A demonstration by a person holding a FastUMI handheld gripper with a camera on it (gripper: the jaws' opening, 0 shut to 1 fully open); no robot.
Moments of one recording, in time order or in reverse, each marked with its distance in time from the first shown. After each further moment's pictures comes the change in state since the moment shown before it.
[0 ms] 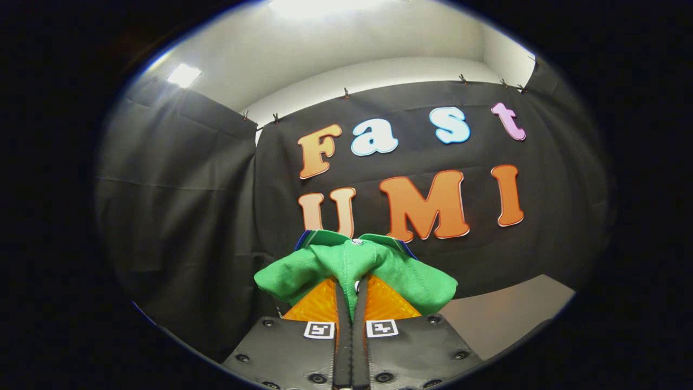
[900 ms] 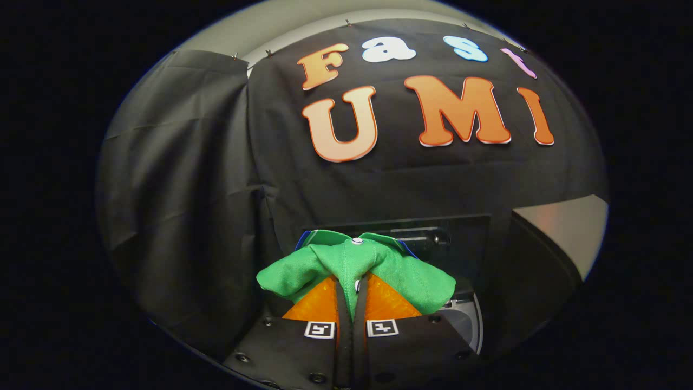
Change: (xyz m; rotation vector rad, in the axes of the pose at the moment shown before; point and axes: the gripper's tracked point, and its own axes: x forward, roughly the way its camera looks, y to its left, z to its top) arm 0.144 0.067 -0.263 0.074 0.351 -0.040
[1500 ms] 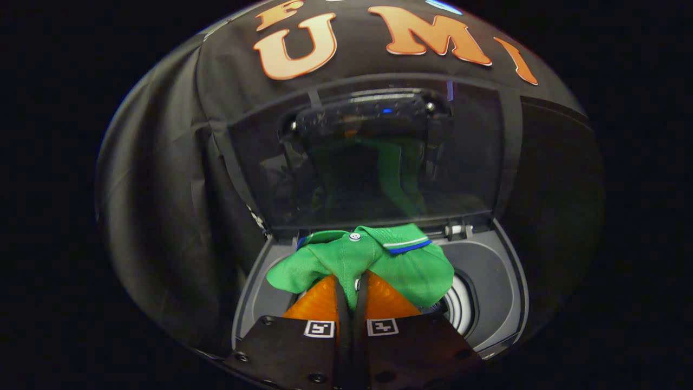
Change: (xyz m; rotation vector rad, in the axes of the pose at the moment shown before) arm 0.078 -0.042 -0.165 0.081 0.344 -0.148
